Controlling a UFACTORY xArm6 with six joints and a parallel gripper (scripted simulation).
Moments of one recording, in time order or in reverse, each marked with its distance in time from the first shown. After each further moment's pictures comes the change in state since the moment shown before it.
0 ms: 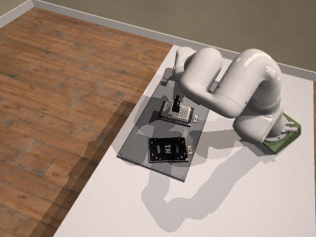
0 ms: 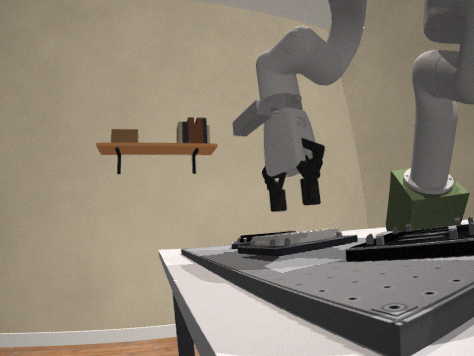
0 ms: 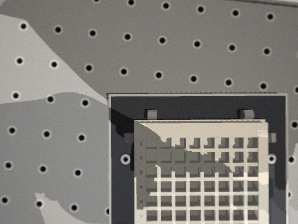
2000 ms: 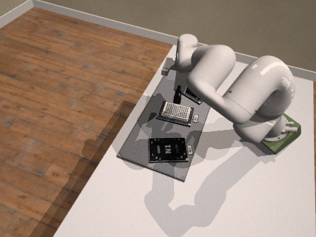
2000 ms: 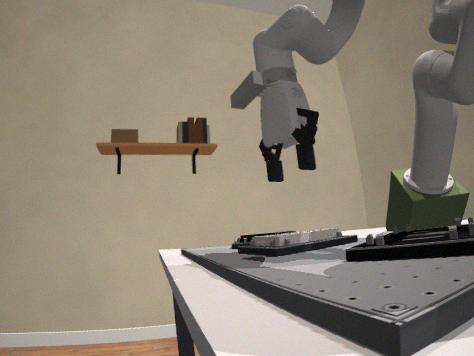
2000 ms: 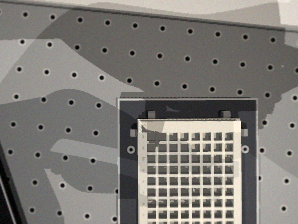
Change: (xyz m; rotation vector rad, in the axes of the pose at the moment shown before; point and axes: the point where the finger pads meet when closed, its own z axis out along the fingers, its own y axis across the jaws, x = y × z) arm 0.000 0.000 -0.055 0.000 0.000 0.000
